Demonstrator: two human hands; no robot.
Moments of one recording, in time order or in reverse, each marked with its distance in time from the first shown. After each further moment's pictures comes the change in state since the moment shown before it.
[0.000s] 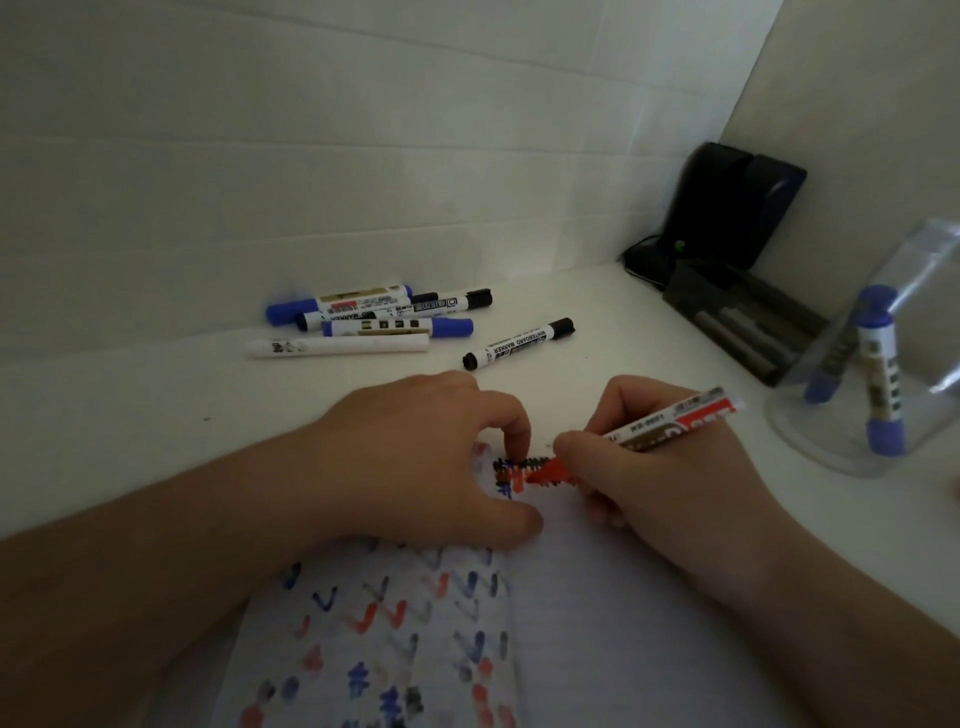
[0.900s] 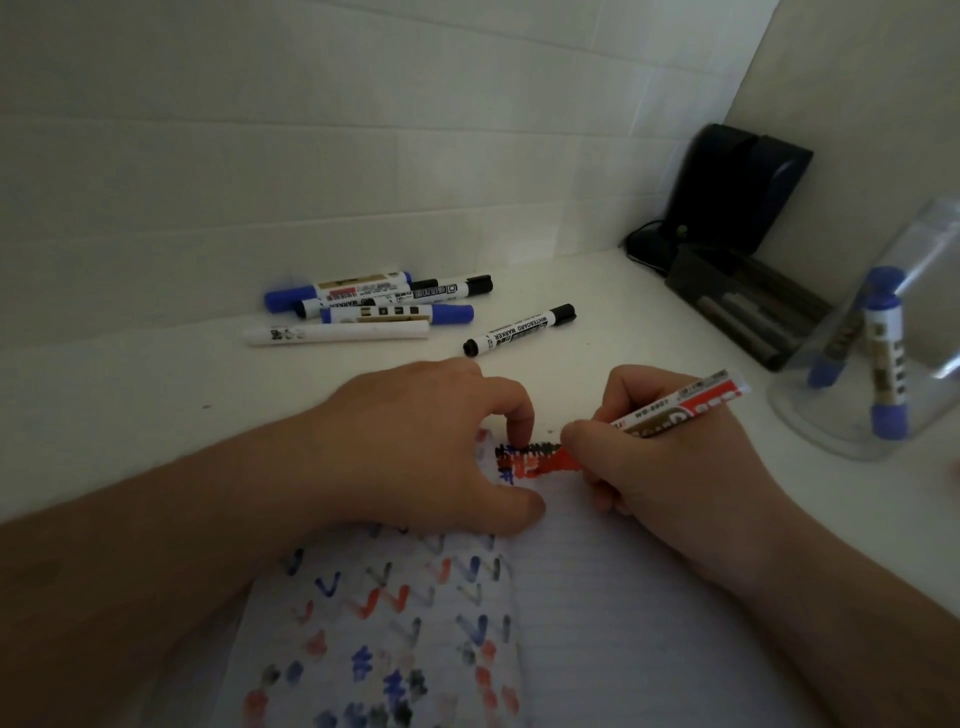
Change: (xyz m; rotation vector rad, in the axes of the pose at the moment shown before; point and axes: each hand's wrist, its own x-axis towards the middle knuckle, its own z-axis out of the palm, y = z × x) left_hand 0.000 0.000 -0.001 0.016 -0.020 0.004; right_hand -0.001 -0.002 0.002 0.025 0.010 0.034
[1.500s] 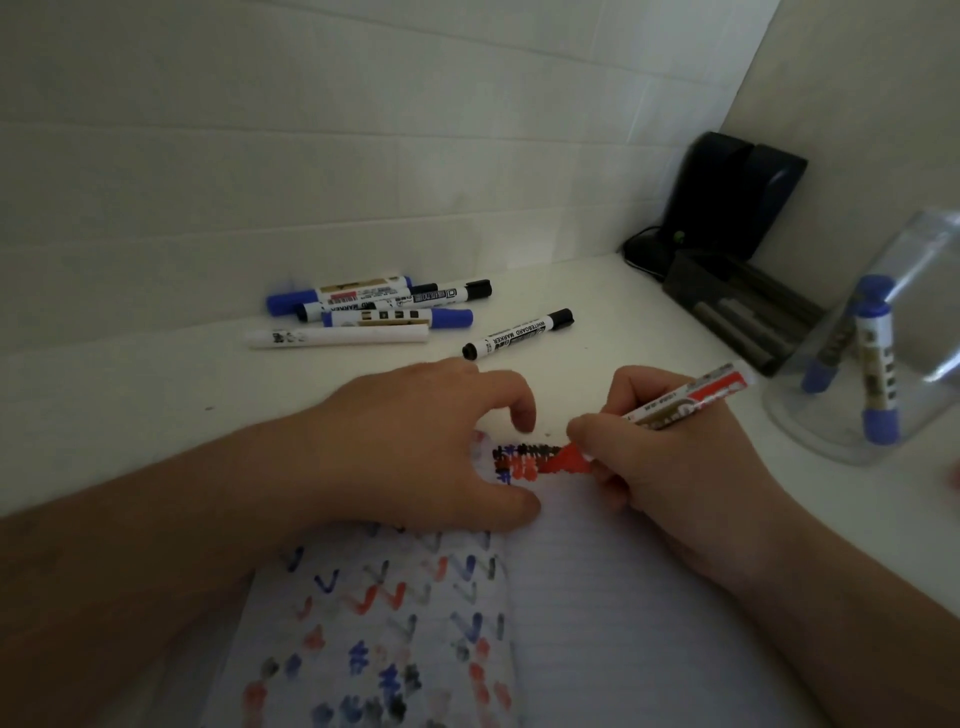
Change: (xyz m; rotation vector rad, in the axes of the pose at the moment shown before) left_hand -0.005 0.001 -0.004 -0.072 0.022 0.025; right_hand 0.003 0.003 -0.002 0.184 -0.011 0.023
